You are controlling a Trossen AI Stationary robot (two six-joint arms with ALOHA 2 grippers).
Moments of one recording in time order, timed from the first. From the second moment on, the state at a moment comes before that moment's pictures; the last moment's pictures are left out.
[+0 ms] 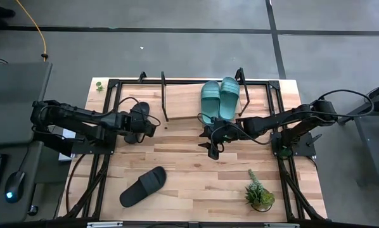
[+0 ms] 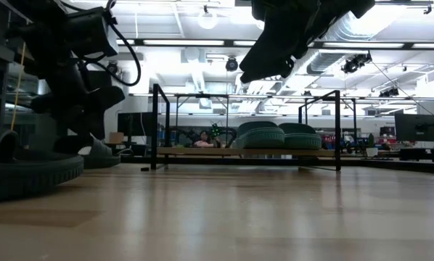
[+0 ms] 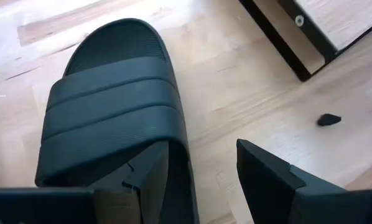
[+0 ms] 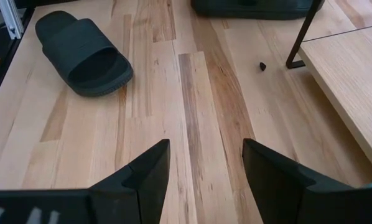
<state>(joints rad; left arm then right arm) 0.15 1.16 0.53 -0.65 -0.57 -1.02 0.12 1.49 0.96 -0.13 0.09 0.20</state>
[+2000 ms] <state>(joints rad) 0.15 1.16 0.60 -0.81 -0.65 -0.53 0.12 1.49 0.96 -0.13 0.09 0.20</state>
